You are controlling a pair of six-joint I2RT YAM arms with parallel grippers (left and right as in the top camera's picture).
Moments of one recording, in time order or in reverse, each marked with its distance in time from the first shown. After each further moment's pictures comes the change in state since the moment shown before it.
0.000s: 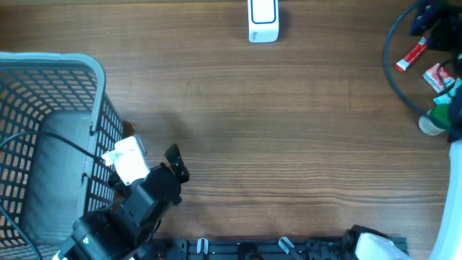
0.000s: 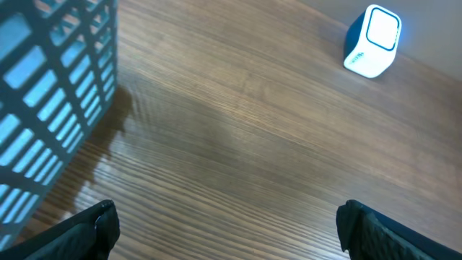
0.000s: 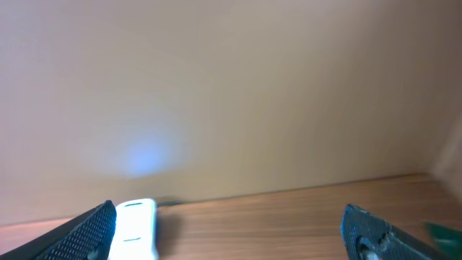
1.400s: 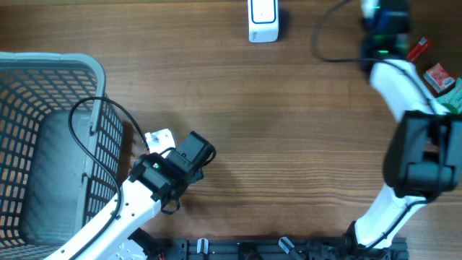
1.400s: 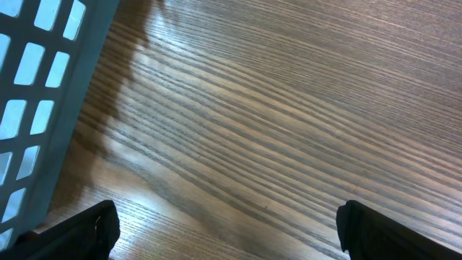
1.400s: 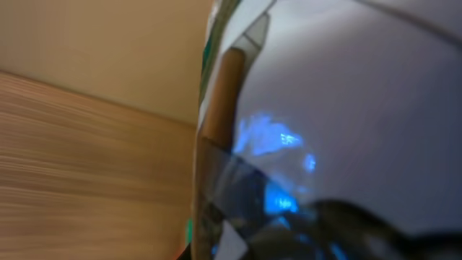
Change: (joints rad) left arm 0.151 0.507 0.005 -0.087 0.251 0.003; right arm 0.212 0.713 -0.002 0.555 0.828 -0.768
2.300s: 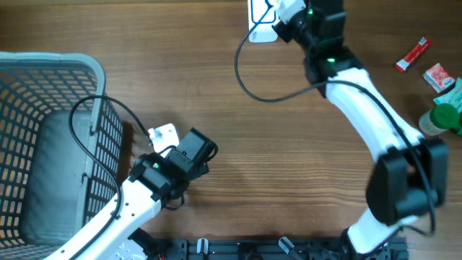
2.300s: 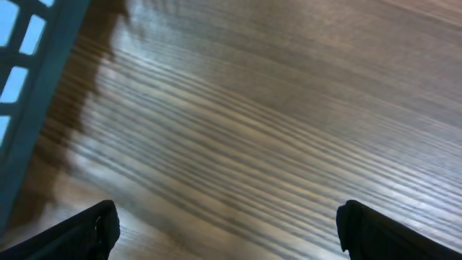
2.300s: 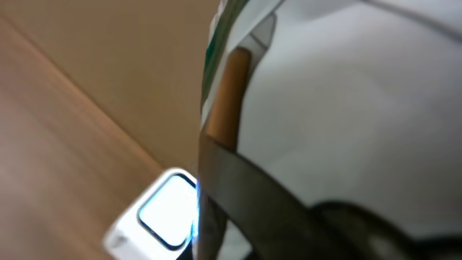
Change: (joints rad) left arm 0.000 0.000 0.002 0.079 0.021 0.005; right arm 0.390 -0.126 -0.002 -0.003 -0.534 0.044
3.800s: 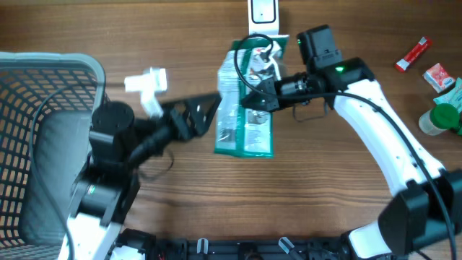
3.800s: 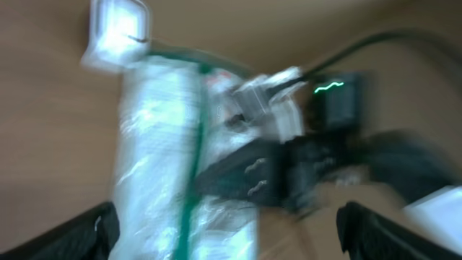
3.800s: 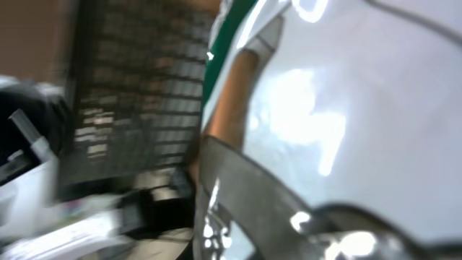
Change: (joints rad) left arm 0.396 -0.274 0.049 0.666 0.857 0.227; right arm 0.031 -0.219 -0.019 -1.074 -0.843 0.734
